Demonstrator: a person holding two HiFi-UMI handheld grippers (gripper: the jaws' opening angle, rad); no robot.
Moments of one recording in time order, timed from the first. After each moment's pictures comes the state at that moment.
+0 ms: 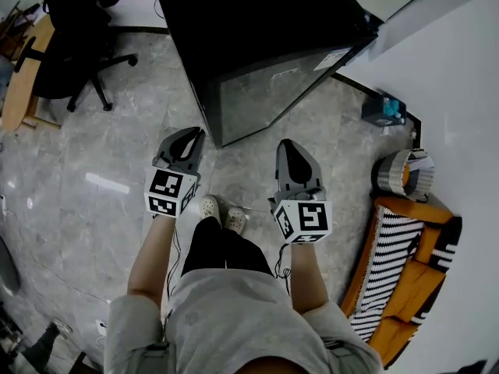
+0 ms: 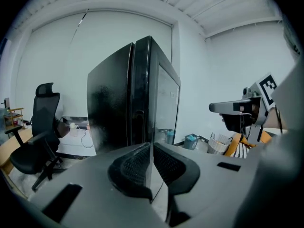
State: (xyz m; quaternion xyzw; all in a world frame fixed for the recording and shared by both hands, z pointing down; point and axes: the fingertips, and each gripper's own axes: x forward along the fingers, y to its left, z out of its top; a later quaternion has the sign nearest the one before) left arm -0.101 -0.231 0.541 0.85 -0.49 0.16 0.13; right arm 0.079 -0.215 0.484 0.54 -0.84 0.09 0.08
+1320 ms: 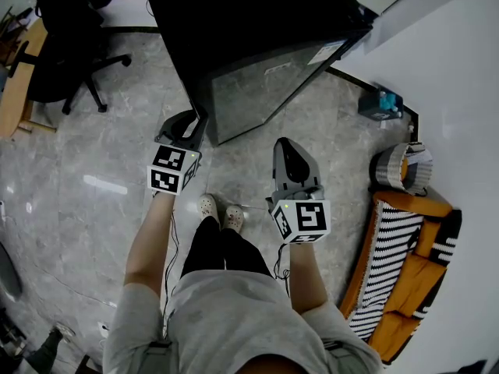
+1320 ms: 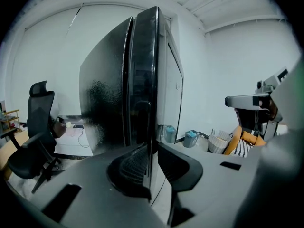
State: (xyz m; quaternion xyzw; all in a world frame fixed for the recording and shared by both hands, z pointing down) left arm -0.087 -0.273 0.563 0.85 -0.48 0.18 0.14; right arm 0.085 -0.214 0.487 0.54 -0.83 0.09 0.08
